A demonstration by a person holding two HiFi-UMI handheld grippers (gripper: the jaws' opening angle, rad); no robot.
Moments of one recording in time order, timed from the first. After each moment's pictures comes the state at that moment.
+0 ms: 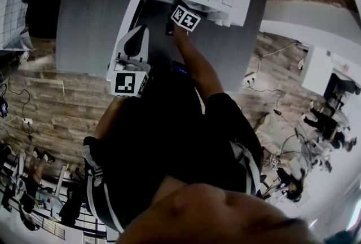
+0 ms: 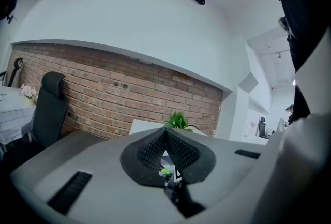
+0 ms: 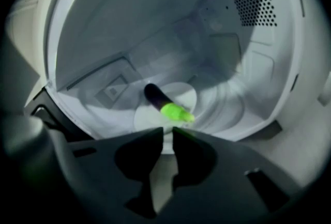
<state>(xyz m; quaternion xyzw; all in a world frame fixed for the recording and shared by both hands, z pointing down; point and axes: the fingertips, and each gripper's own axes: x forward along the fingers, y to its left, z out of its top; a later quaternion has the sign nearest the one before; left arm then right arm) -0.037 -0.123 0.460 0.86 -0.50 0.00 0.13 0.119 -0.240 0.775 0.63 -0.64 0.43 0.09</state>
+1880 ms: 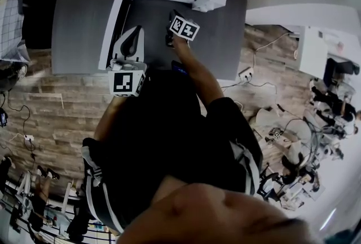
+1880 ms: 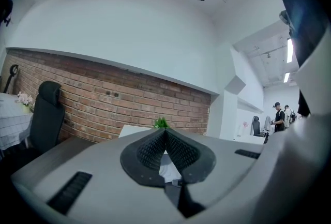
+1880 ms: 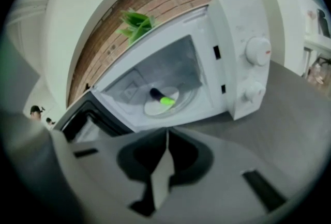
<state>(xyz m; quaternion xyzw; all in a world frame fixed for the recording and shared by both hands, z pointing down) -0.012 -0.046 0.435 0.88 -0.47 -0.02 0.08 0.155 -0.131 0.728 0.62 -0.65 0.43 0.08</state>
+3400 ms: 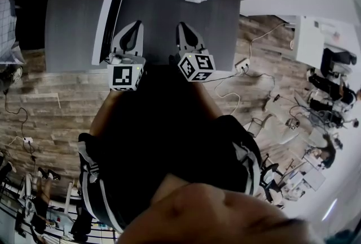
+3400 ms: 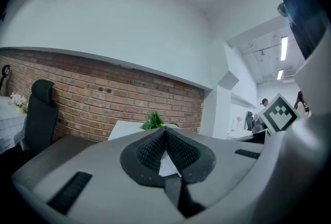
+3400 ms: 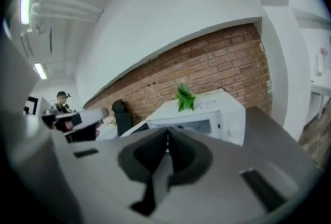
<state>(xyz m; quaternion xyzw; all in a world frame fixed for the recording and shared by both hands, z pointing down) 0.008 -0.033 0.447 0.89 -0.44 0.00 0.08 0.147 -0.008 0.507 0.62 -0.75 0.23 0.02</state>
